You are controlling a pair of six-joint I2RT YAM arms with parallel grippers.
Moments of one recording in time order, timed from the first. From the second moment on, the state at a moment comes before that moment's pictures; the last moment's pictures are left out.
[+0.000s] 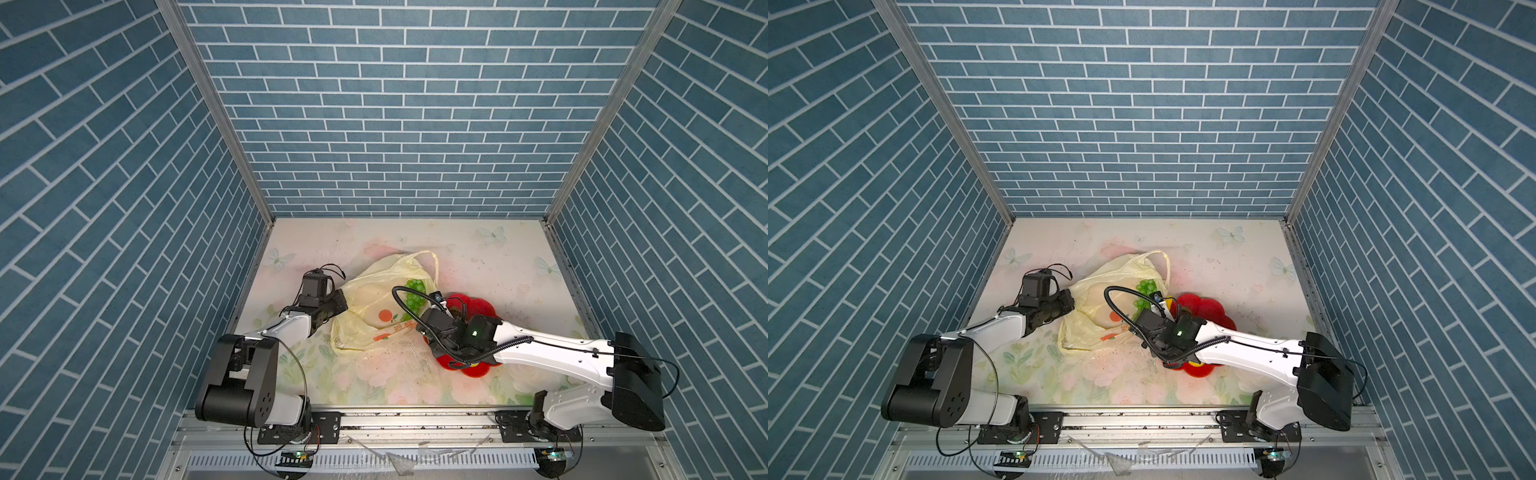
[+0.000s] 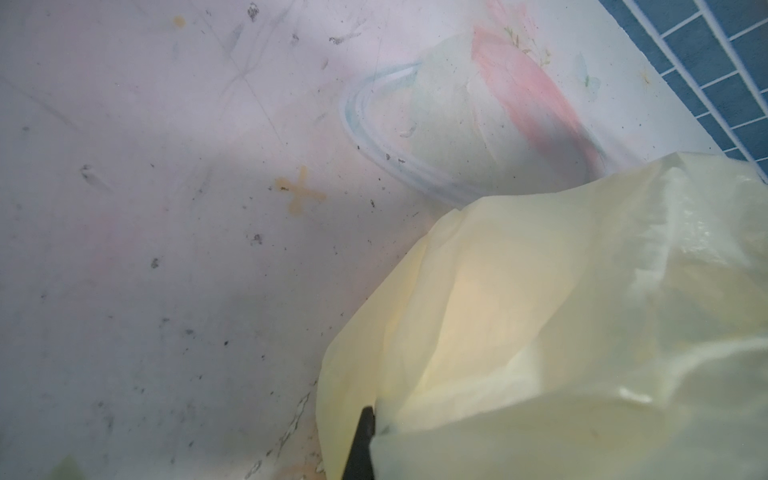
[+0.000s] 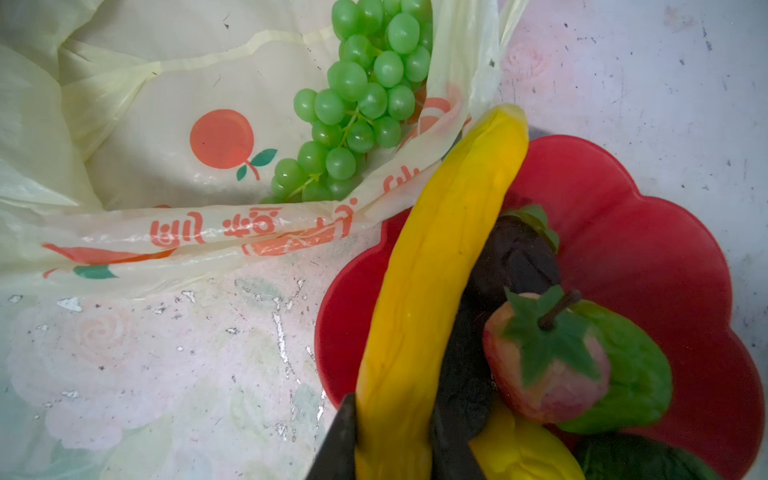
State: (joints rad) left arm -0.13 1.42 0.58 0.00 0.18 -0.55; right arm 1.18 1.42 0.98 -0.73 0.43 0.69
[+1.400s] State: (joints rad) left arm -0.13 1.20 0.53 -0.01 0.02 -0.55; right arm 1.05 1.45 1.04 -0.65 0.40 0.59
